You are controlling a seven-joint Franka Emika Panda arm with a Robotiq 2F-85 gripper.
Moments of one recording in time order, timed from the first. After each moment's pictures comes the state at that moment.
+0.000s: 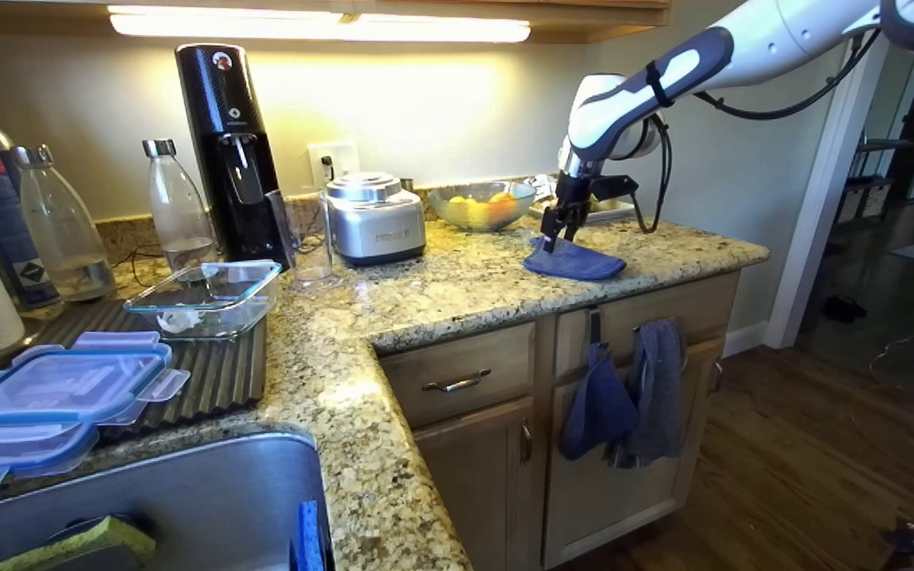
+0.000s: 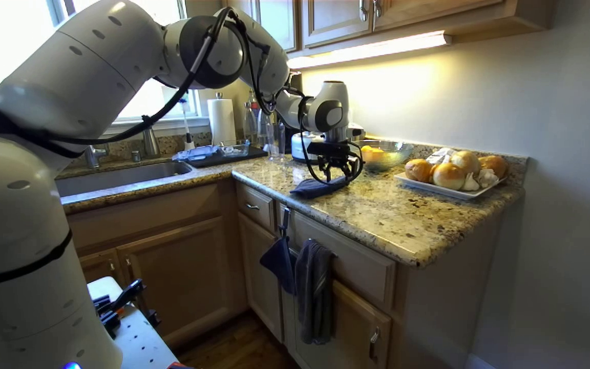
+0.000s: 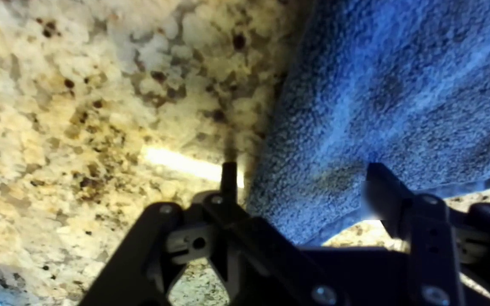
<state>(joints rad) -0.05 0.80 0.06 -1.30 0.03 2.34 -0.19</state>
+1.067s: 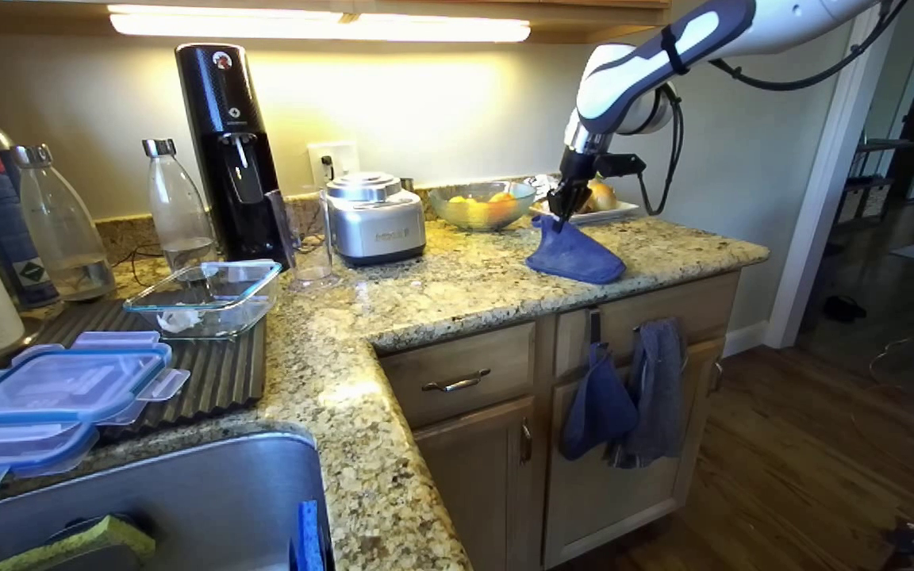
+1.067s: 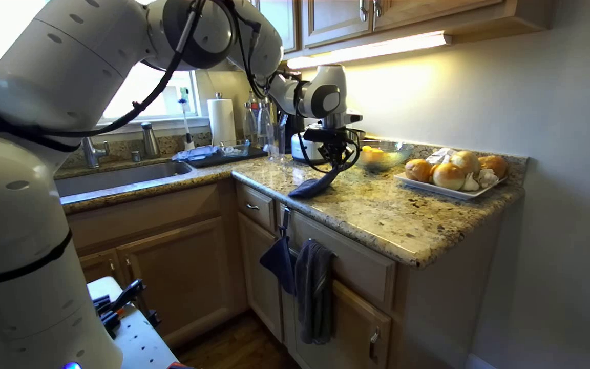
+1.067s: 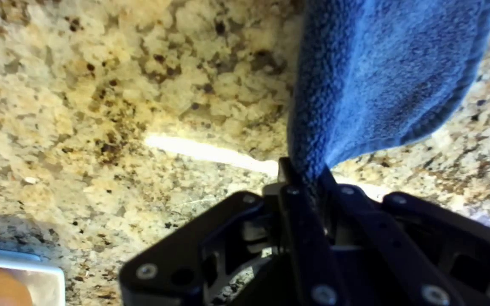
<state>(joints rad) -0.05 0.68 0.07 -1.39 0.06 2.35 -0.17</state>
